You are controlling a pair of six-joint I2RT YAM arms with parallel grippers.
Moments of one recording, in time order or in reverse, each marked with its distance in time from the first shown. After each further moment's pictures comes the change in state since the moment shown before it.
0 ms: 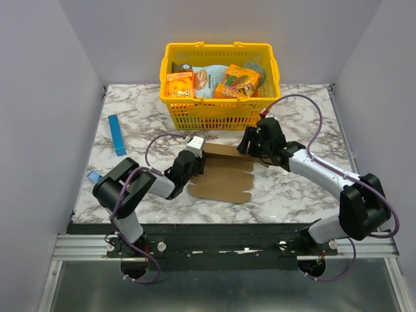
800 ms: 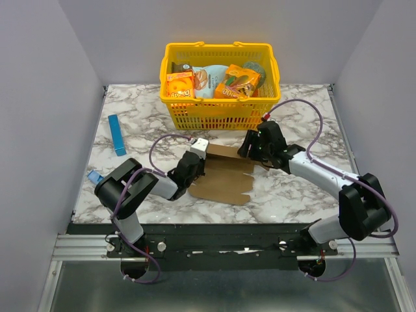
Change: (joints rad) left arm -0.050 0.007 0.015 -0.023 -0.091 0.053; right arm -0.005 -0.004 -0.049 0.015 -0.033 0.055
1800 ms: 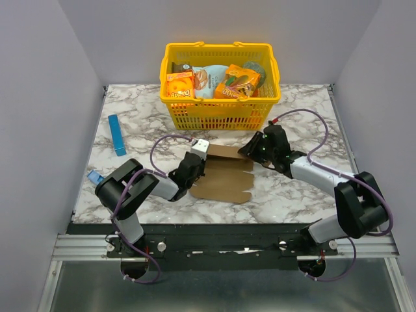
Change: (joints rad) left arm -0.023 0.000 0.000 -0.014 -0.055 0.017; right arm -0.054 0.015 -0.130 0.251 -0.134 0.206
